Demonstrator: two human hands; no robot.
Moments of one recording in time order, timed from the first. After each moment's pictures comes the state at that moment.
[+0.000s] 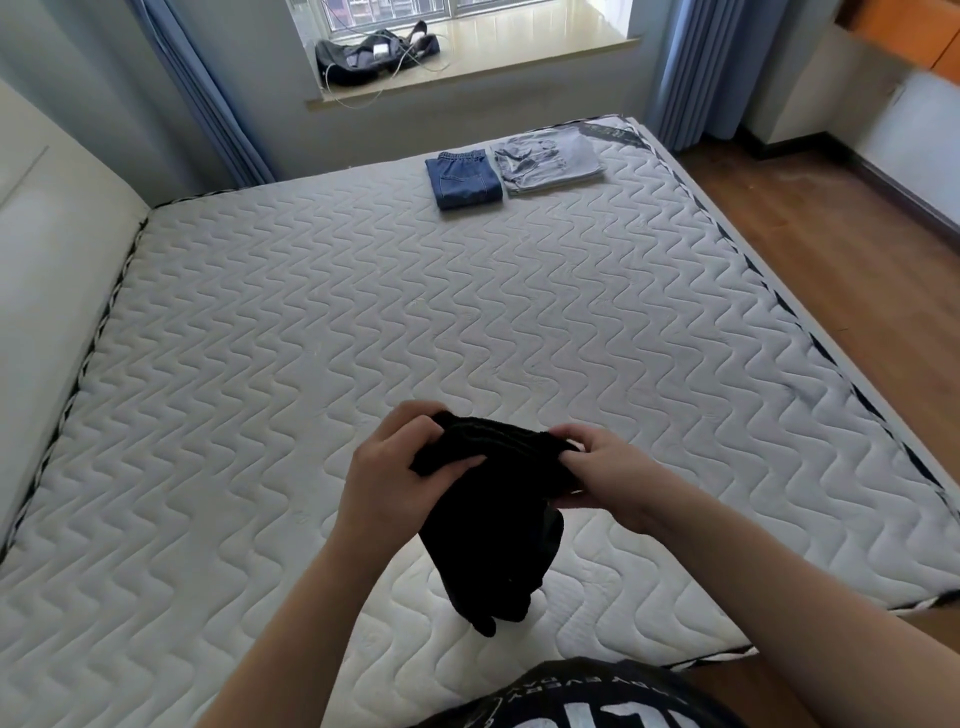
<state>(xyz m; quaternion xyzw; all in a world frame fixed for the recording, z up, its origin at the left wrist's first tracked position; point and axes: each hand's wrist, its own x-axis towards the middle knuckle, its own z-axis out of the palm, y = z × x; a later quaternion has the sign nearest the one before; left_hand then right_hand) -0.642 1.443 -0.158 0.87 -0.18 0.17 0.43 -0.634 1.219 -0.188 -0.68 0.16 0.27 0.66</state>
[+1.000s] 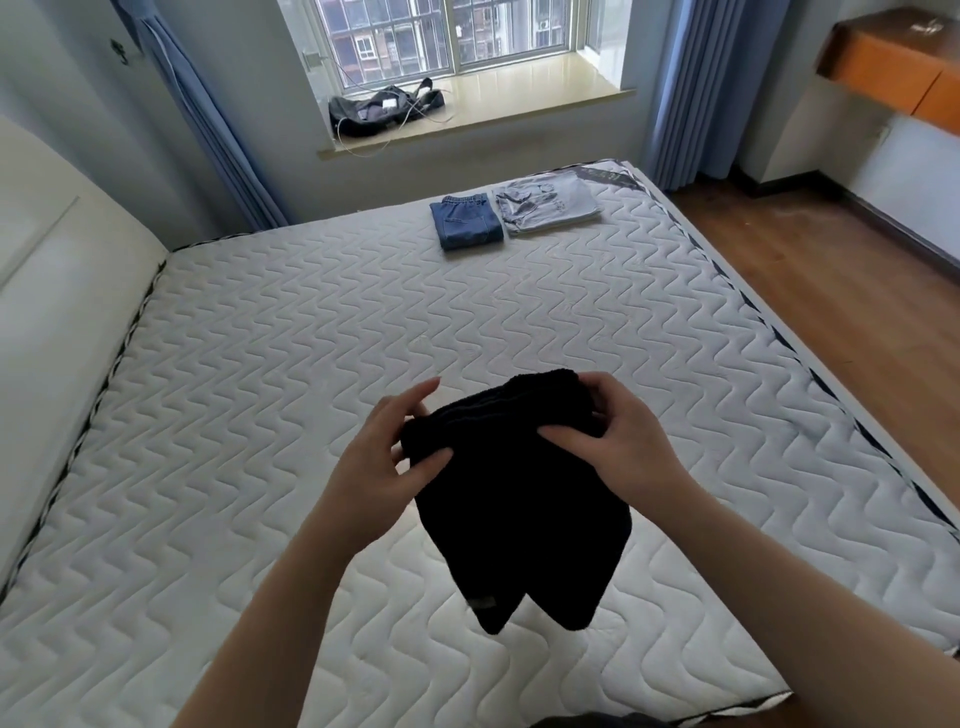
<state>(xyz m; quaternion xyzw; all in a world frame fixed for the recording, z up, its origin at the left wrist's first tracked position) -0.608 1.453 -0.129 0.85 -0.14 -0.01 0.50 -0.605 1.193 -0.152 -0.80 -0.01 -0.04 0.60</state>
